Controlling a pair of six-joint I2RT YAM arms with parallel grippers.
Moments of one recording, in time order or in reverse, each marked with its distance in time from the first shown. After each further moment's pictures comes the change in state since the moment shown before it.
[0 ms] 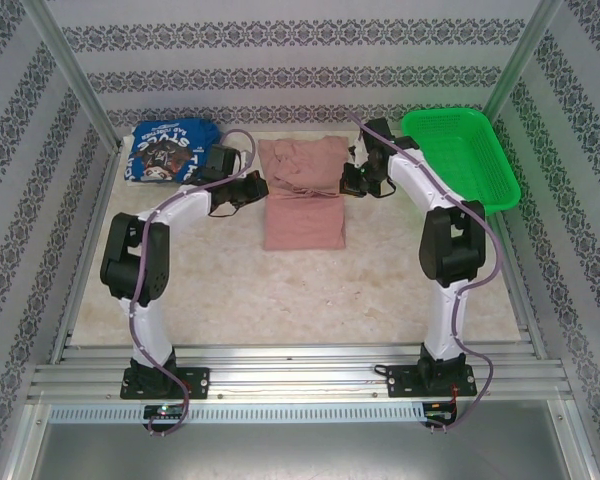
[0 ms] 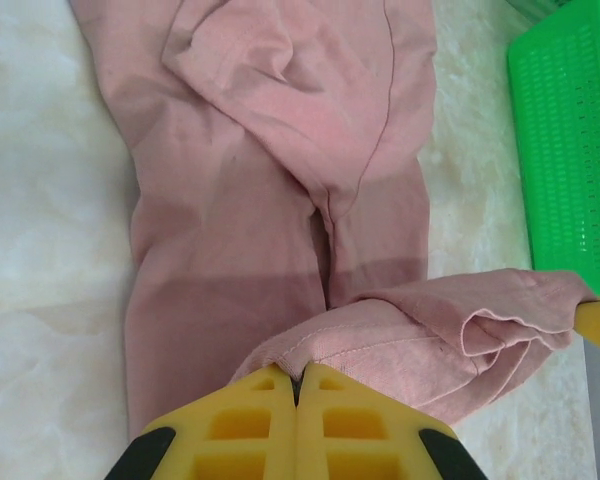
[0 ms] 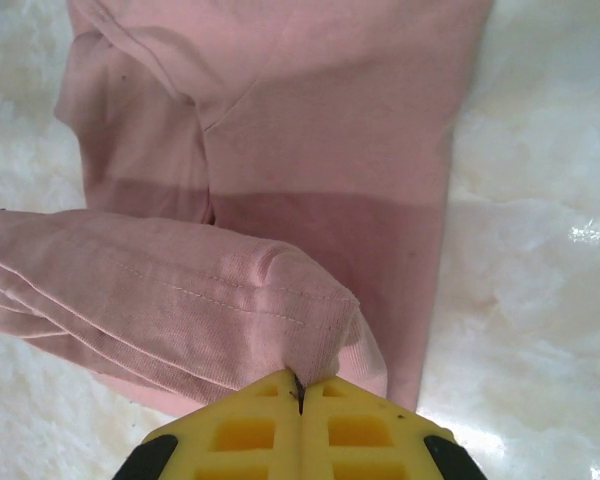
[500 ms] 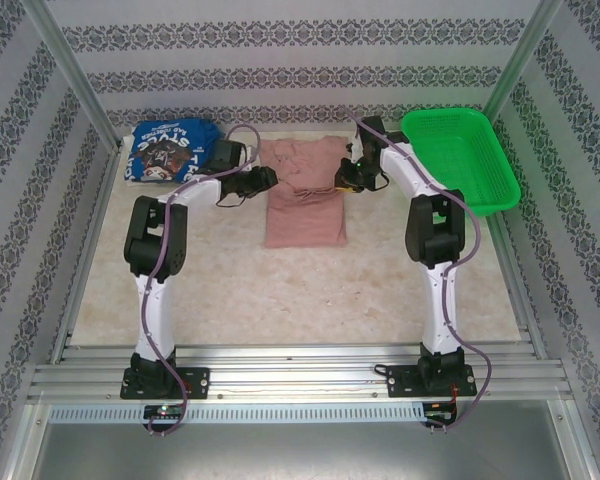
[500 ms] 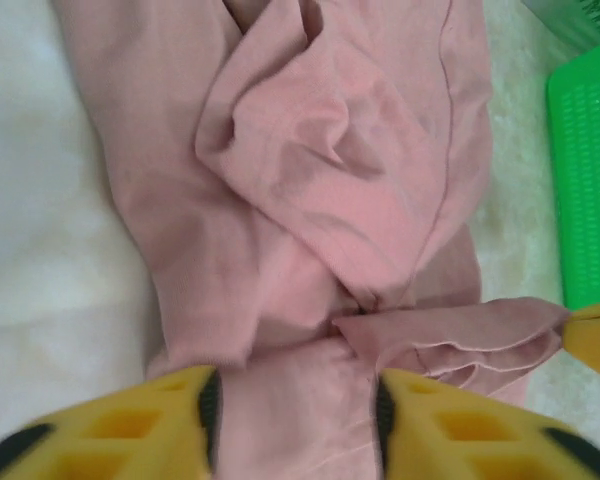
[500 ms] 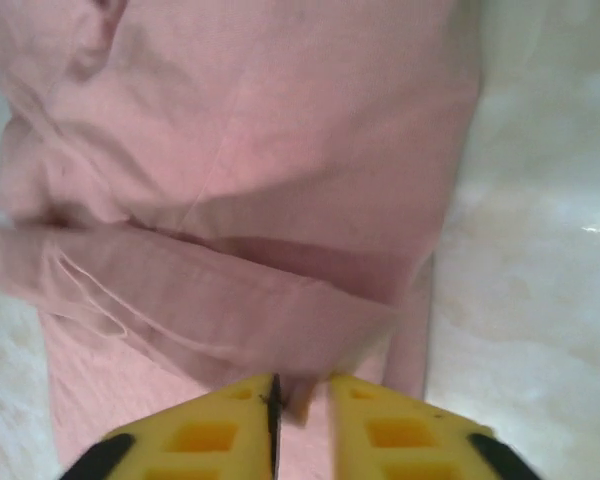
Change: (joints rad) left arm 0.026 0.267 0.244 0.008 0.034 -0.014; right arm -0.036 0.259 0.254 -0.029 -0.039 0.015
